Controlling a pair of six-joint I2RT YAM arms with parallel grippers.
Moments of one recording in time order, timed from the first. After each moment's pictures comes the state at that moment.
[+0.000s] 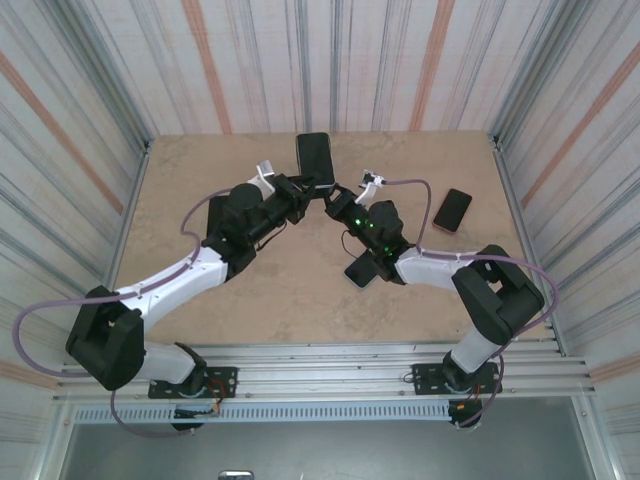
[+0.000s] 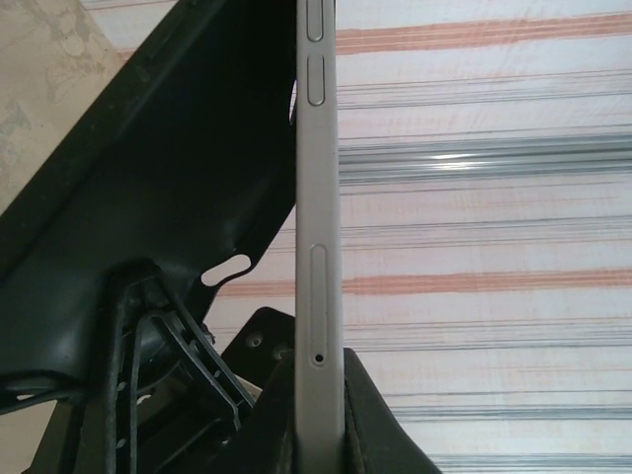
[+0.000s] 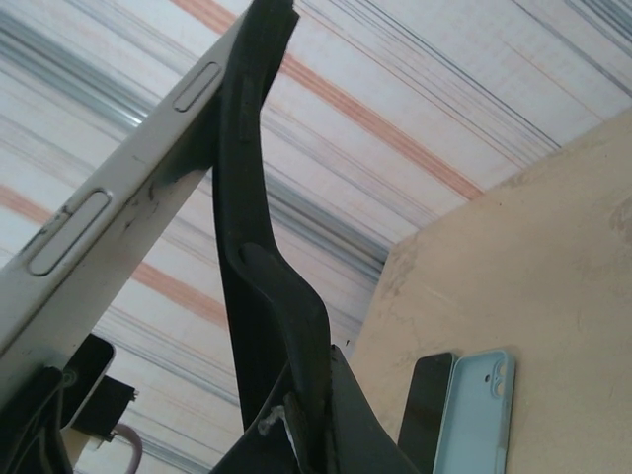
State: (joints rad) left arm -0.64 1.36 0.90 0.47 0.12 -1.50; right arm 0.68 1.63 0.77 0.95 0.02 1.00
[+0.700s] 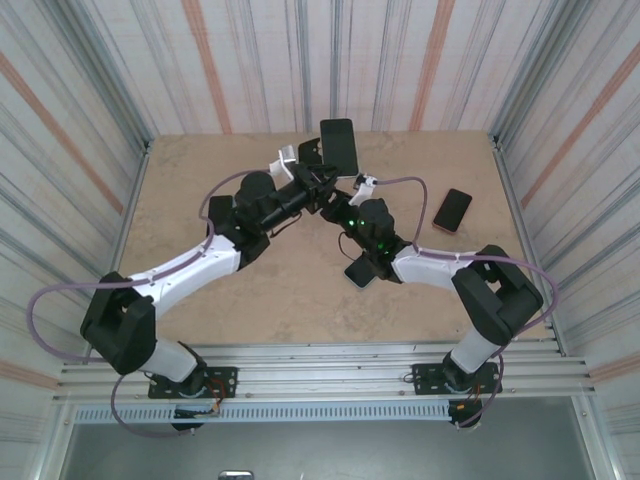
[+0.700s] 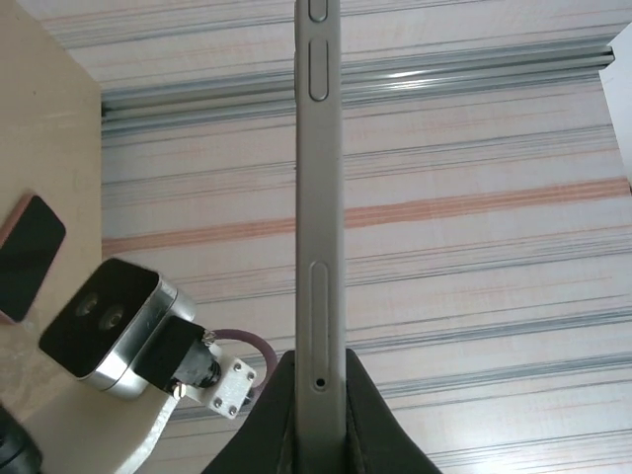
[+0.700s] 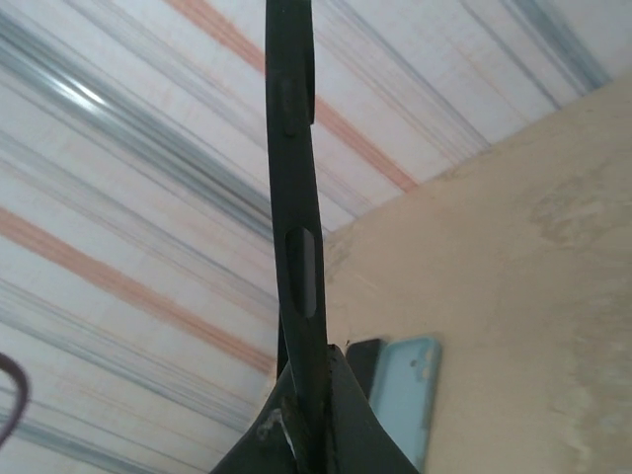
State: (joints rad) left arm -0.67 1.45 1.04 0.51 0.25 -1.47; right arm 0.70 1.63 0.81 0.80 0.10 0.91
